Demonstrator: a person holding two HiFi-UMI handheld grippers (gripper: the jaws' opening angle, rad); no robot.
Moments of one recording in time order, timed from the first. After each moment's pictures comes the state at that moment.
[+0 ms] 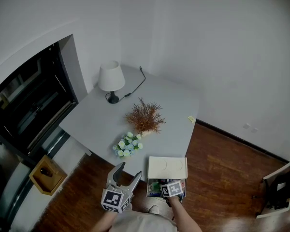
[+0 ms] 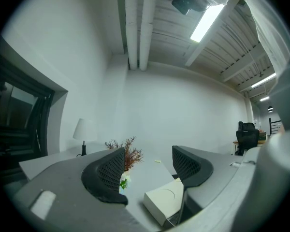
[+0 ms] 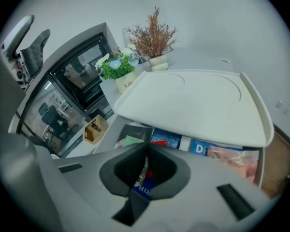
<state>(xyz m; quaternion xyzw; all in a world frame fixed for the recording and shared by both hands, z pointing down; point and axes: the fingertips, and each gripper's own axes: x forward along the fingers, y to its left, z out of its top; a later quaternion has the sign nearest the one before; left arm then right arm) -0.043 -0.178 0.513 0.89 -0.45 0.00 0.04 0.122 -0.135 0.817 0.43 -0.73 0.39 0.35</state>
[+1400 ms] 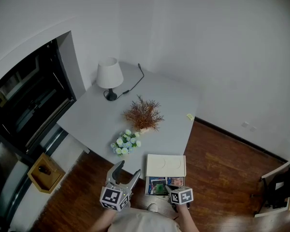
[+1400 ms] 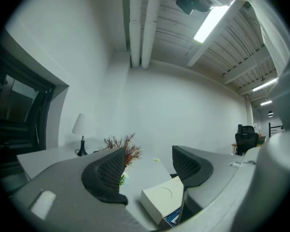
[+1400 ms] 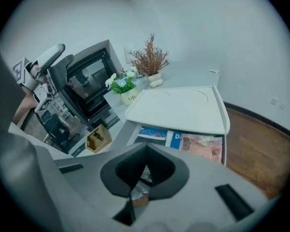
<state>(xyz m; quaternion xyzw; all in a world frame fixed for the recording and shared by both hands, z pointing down) -0.039 -0.181 0.525 0.89 -0.45 -0.01 0.06 0.154 -0.099 0.765 0.46 -0.76 0.37 0.28</state>
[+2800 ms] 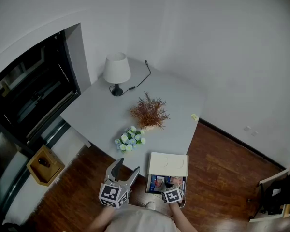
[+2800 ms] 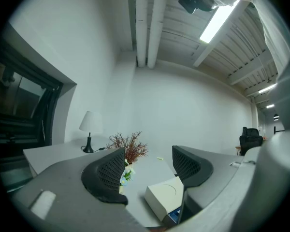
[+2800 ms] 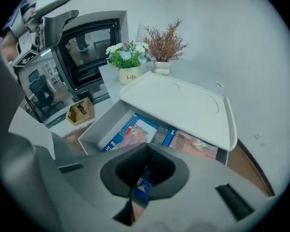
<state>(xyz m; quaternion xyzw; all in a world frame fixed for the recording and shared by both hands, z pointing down) -0.063 -0.183 0.537 0.88 -0.47 -0.01 0.08 0.141 -0.115 0.795 0.47 -0.73 0.26 0.43</state>
